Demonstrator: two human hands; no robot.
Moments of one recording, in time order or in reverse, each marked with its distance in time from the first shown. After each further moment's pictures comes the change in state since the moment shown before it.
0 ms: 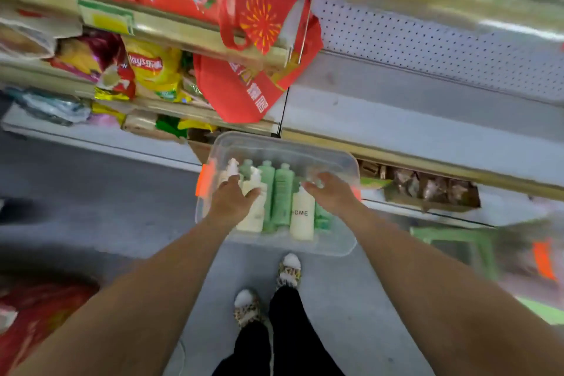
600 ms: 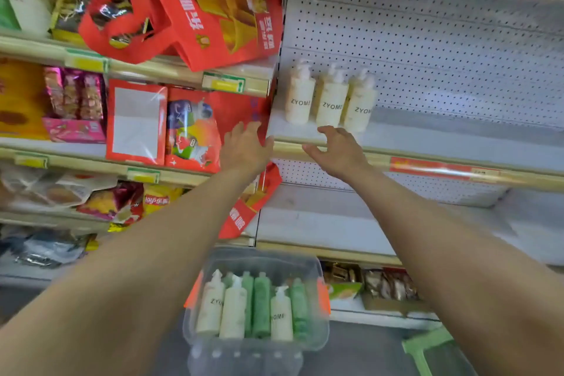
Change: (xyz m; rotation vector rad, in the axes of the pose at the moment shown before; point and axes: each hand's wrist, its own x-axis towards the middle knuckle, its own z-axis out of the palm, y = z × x) left_hand -0.137 0.249 -0.200 0.034 0.619 0.657; right_hand -0.182 -0.135 -0.251 -0.138 0.766 -0.452
